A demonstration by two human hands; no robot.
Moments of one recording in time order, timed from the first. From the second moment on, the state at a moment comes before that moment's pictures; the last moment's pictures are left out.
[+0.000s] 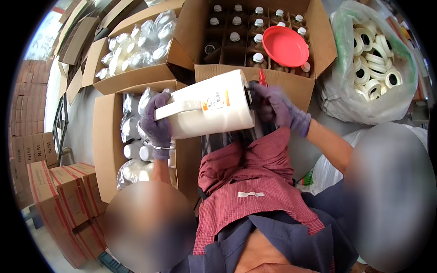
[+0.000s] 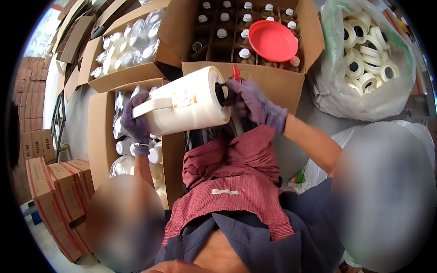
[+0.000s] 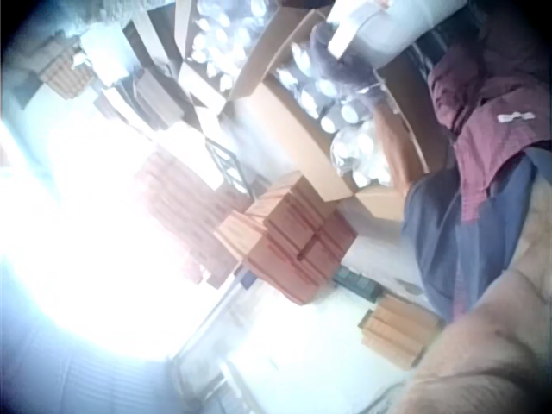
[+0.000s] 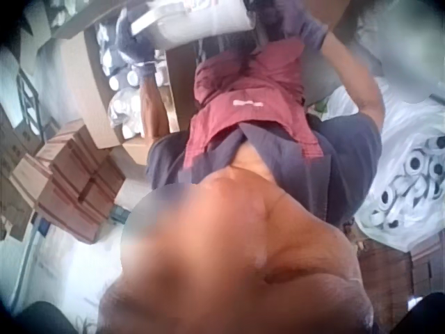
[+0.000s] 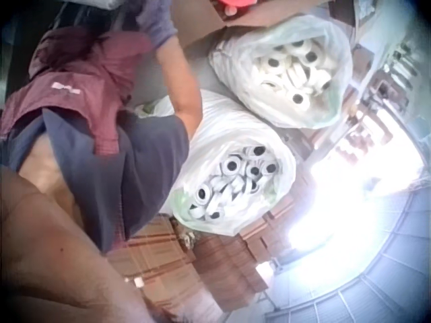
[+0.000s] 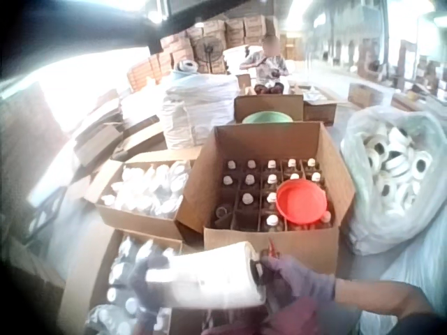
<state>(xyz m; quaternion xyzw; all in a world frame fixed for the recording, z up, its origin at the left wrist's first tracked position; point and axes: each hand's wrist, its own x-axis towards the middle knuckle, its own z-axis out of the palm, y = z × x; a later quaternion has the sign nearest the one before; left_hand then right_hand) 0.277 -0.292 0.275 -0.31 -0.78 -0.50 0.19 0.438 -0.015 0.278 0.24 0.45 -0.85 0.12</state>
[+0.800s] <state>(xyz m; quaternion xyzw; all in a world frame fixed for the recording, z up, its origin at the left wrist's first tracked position) 0.205 -0.487 0.075 0.15 -0.98 -0.02 0.12 0.329 0.161 0.151 0.12 0.95 -0.29 -0.09</state>
